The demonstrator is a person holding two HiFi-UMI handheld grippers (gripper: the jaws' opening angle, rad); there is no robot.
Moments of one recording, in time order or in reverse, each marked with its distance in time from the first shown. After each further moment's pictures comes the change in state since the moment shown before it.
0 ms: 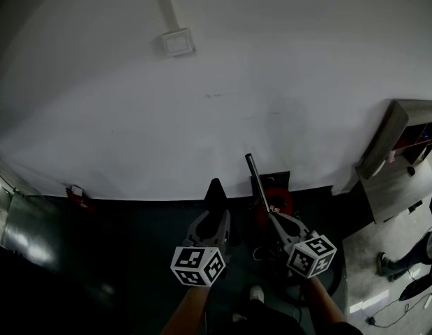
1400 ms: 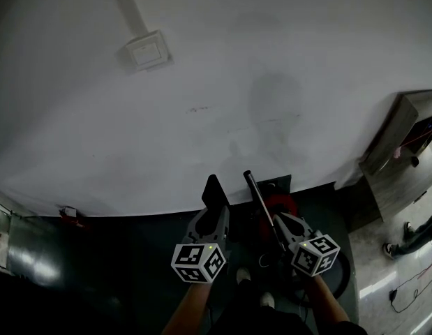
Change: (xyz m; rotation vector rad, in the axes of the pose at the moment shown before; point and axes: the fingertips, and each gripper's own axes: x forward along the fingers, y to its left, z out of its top) left arm 0.135 0.070 0.007 0.000 0.059 -0.049; right arm 0.094 -0.094 0.009 0.105 -0.014 -0.106
